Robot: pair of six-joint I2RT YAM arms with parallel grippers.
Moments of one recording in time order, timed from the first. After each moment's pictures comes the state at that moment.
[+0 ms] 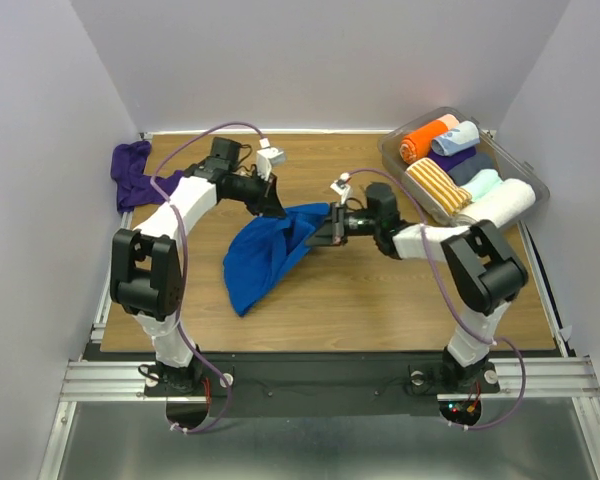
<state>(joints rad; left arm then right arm) -0.28 1.74 1.39 -0.58 0.85 0.24 0.51 1.84 0.94 0.58 -0.94 0.84</state>
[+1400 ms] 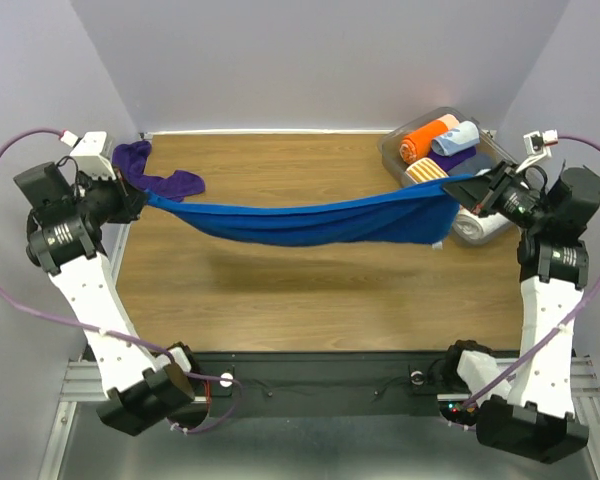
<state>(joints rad) 0.52 1.10 1.43 -0.90 0.75 0.18 -0.30 0.93 1.14 -0.31 -0.99 0.59</state>
